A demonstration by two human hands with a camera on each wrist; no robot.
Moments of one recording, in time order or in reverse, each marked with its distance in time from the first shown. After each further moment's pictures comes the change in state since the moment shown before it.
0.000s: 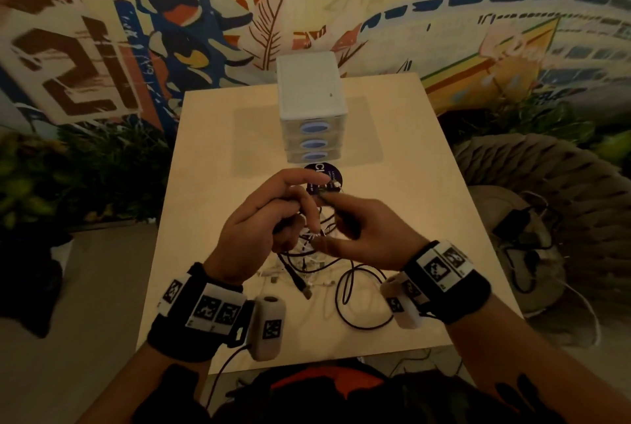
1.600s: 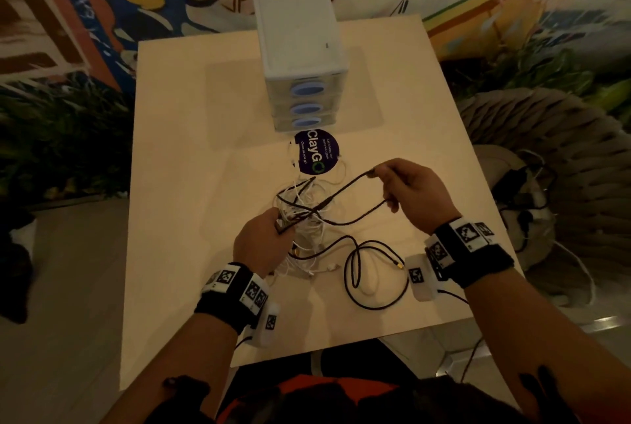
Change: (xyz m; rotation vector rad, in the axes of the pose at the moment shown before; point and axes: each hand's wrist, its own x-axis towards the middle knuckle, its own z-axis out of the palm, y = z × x) left_hand 0.022 -0.202 -0.066 0.988 0.212 -0.470; right_hand 0.015 0.104 -0.012 0.081 0.383 0.429
